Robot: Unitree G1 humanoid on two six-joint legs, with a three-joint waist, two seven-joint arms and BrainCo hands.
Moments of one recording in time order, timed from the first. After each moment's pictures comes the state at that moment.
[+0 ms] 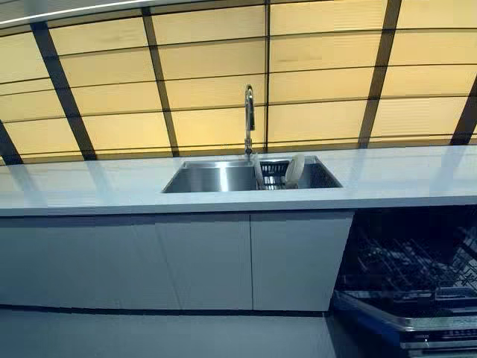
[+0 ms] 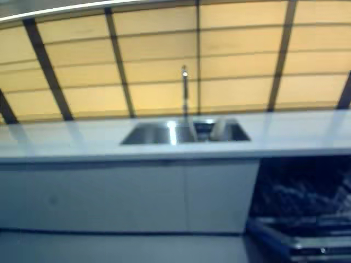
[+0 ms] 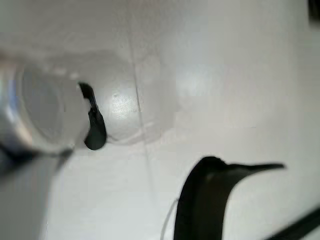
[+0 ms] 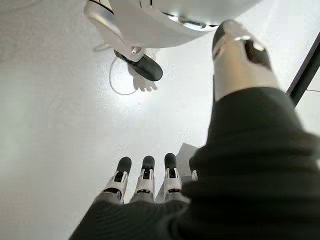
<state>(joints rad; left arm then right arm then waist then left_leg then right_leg) 0.00 0.21 -0.30 1.23 -0.10 0.14 -0.12 0.03 -0.28 0.25 1.26 -0.05 0.03 -0.16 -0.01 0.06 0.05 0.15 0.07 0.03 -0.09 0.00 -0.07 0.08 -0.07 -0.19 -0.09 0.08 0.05</state>
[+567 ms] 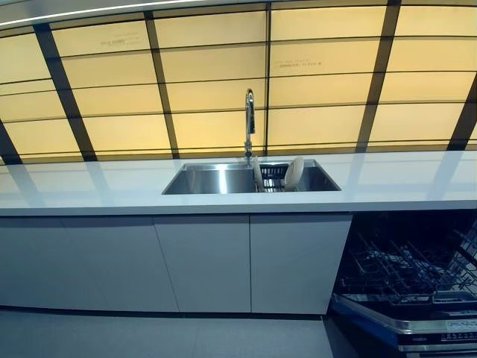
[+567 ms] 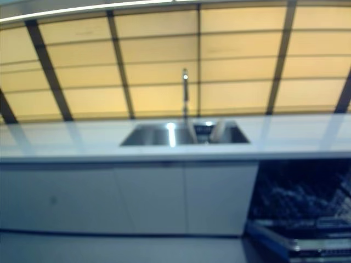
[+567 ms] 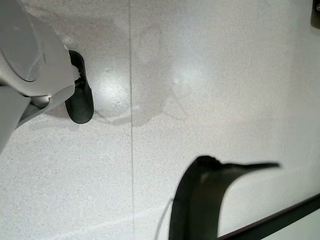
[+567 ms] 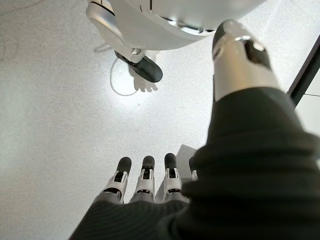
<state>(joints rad) 0.00 0.21 -0.30 1.23 -0.10 0.14 -0.11 0.03 -0.28 0.27 1.26 -0.05 0.04 -0.14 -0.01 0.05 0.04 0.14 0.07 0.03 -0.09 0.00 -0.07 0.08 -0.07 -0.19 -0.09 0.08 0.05</state>
